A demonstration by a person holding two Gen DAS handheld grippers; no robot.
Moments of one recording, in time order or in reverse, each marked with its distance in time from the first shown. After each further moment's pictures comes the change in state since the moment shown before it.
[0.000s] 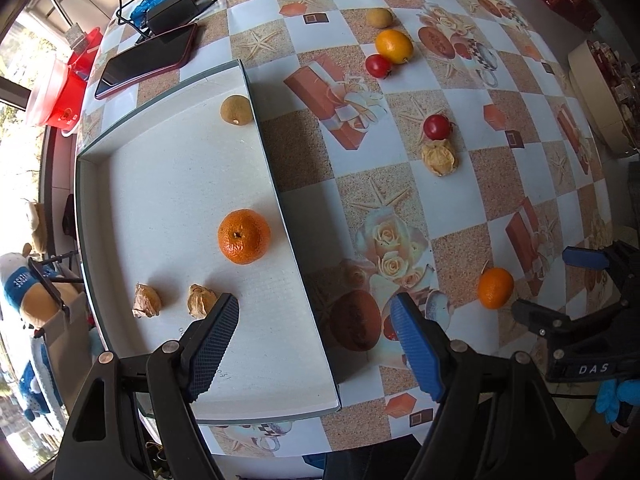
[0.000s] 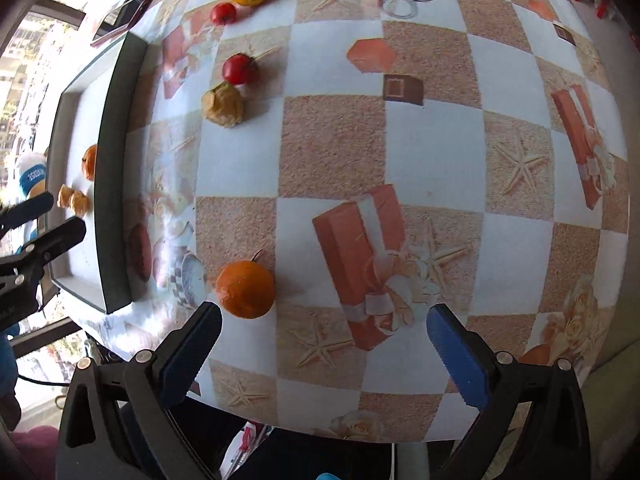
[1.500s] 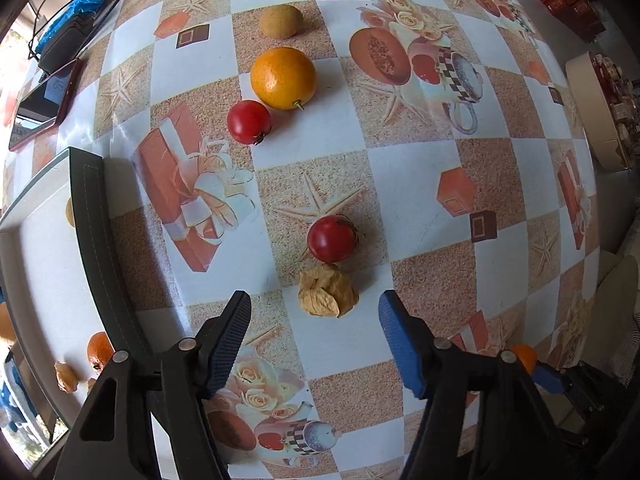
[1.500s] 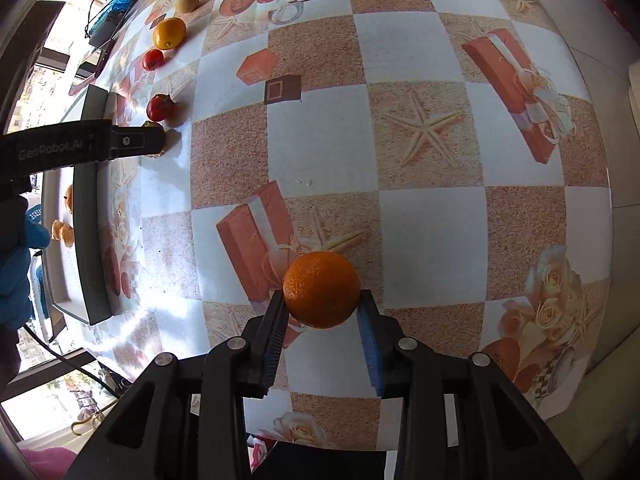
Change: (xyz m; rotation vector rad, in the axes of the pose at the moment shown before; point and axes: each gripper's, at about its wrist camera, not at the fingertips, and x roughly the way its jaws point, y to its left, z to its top) left arm 0.061 -0.086 0.135 -0.042 0.086 -0.101; right arm -0.020 -0.103 -0.021 0.153 -0.072 0.045
